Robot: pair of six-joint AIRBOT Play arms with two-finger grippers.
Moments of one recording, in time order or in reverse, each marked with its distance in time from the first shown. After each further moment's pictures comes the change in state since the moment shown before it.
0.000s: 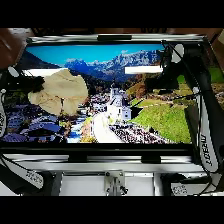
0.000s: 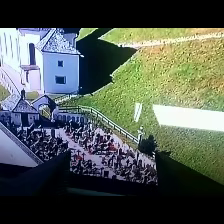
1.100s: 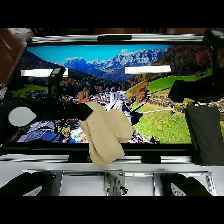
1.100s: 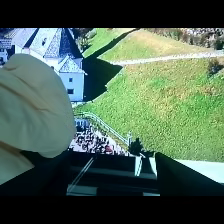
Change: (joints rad) left arm -0.811 0.879 -0.684 -0.084 0.042 -0.062; right arm 0.000 0.531 -0.207 -0.041 0.024 0.051
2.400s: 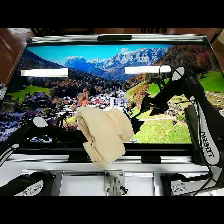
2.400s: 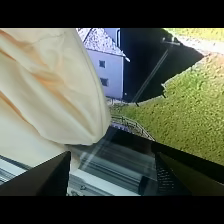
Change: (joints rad) left arm 0.396 -0.222 -0.502 -0.500 -0.145 0.376; right arm -0.136 -0.574 -0.140 0.409 -0.053 -0.199
